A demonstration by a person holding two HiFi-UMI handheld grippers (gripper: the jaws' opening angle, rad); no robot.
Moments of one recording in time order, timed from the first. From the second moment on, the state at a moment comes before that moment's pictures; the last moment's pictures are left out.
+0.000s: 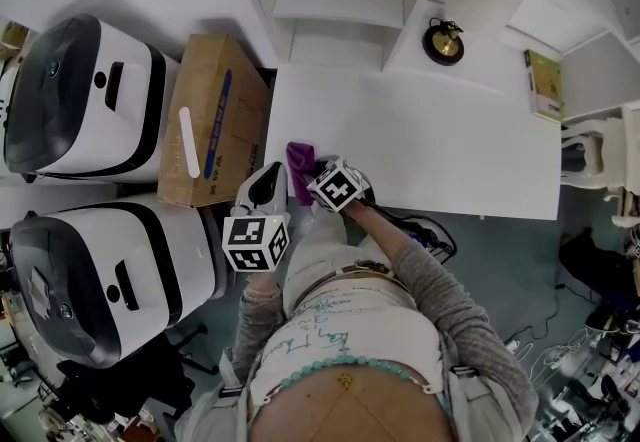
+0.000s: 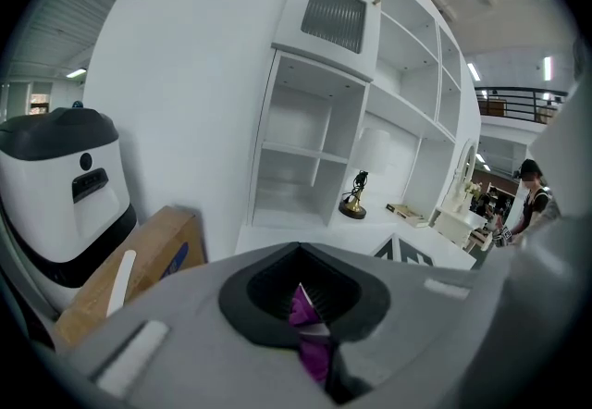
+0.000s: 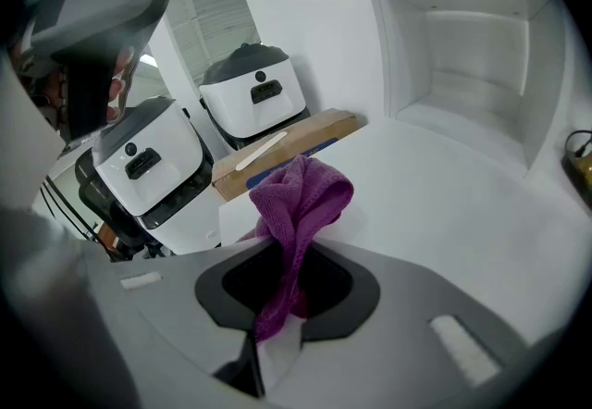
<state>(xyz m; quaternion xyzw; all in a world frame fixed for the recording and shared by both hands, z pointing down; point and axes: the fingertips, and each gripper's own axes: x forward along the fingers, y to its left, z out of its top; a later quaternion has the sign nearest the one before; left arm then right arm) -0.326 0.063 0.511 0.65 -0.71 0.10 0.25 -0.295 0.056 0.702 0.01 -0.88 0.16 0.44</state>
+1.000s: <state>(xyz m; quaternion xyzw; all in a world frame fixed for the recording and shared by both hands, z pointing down) -0.268 0.031 0.508 0.69 -0.67 0.11 0.25 -0.241 0.036 0.704 0.03 -0.88 0.18 0.44</state>
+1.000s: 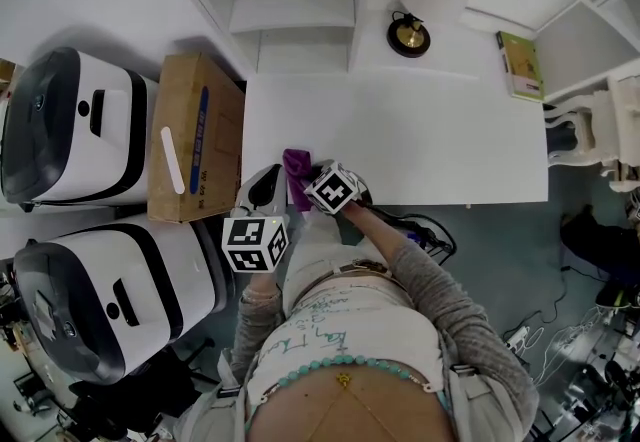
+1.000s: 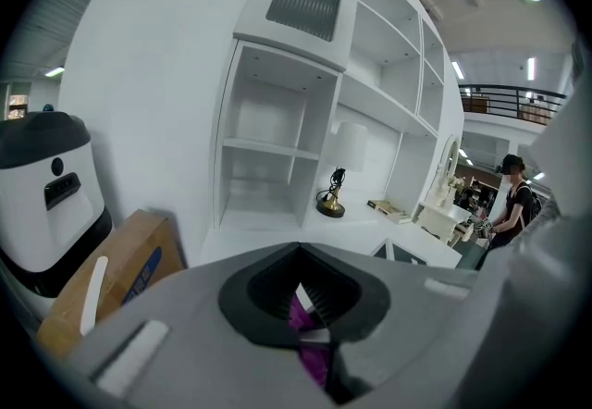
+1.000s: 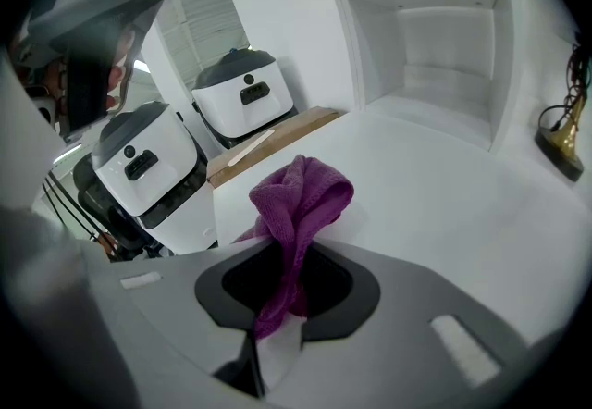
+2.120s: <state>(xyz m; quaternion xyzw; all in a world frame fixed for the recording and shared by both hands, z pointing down) -0.201 -0.004 0.499 0.73 -0.63 0.13 0.23 -0.171 0.008 0.705 0.08 -0.87 0.22 0.44</state>
